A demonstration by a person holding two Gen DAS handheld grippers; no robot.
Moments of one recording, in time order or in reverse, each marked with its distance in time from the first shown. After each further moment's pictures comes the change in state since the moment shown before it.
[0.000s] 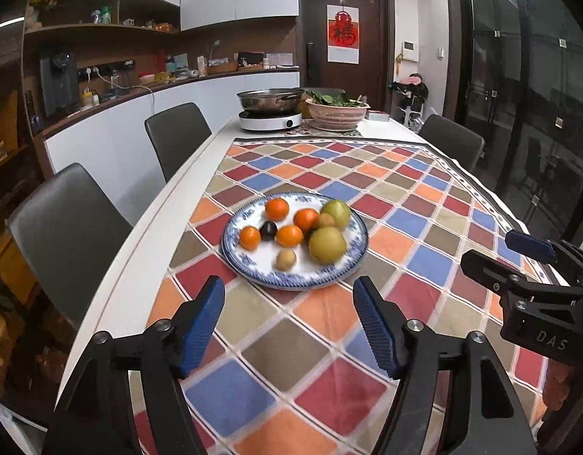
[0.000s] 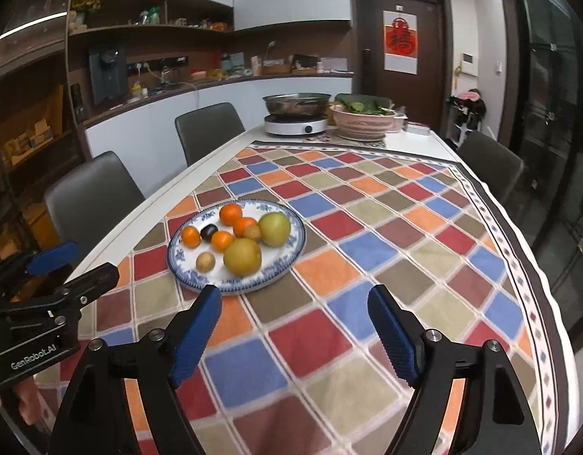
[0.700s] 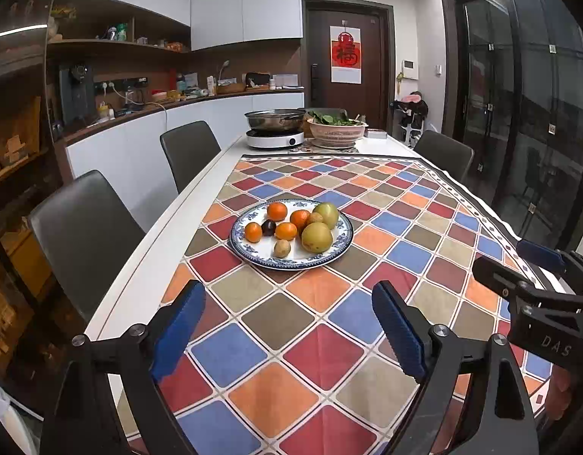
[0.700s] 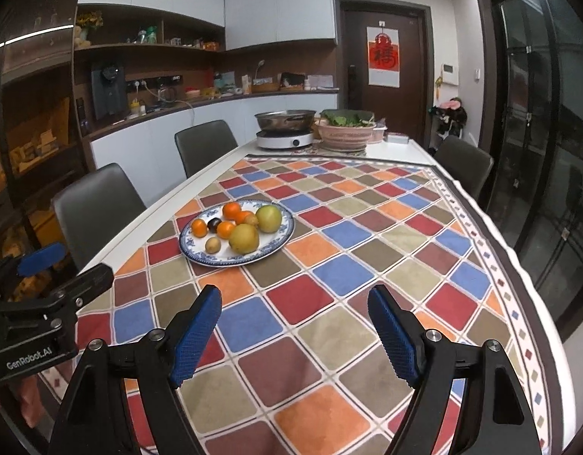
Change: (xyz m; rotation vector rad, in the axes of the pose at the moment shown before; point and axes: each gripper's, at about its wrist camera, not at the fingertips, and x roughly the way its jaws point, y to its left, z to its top) left arm -0.066 -0.018 -0.037 -0.003 -0.091 0.036; right arm -0.074 -0.002 -0.046 0.017 -0.076 -0.042
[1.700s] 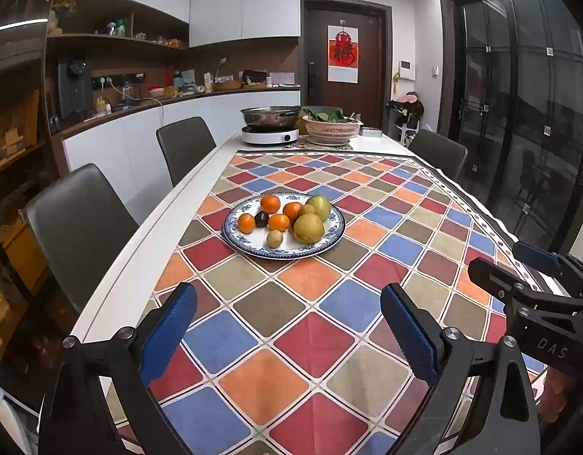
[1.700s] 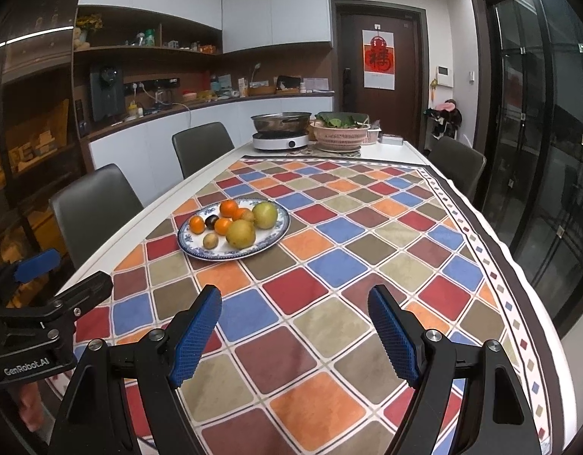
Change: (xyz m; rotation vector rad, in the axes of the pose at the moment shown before) left arm -0.008 -0.003 -0.012 -0.012 0.009 -0.023; right arm -0.010 -0.001 -0.013 0.002 -0.005 -0.005
